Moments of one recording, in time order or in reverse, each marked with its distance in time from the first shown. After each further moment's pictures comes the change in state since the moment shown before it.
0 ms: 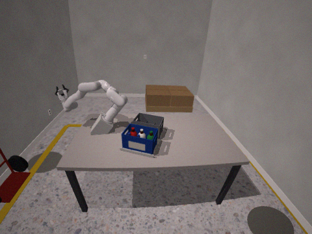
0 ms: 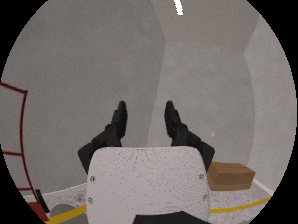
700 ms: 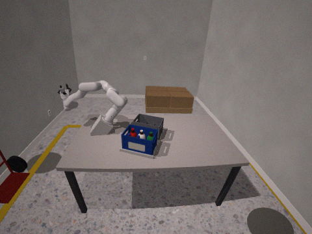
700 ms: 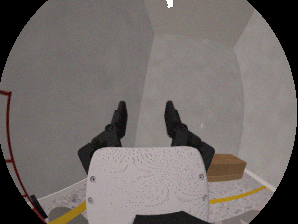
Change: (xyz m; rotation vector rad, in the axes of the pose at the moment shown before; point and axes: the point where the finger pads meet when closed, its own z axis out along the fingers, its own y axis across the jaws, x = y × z) arm -0.028 0.036 0.016 -0.110 -0.076 -0.056
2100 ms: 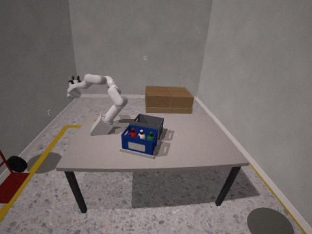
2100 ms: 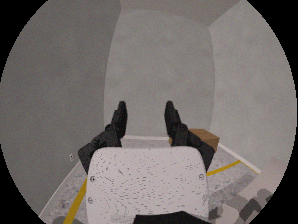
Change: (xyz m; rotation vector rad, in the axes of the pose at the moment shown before) arm -0.048 0.137 0.101 -0.301 -0.252 -0.147
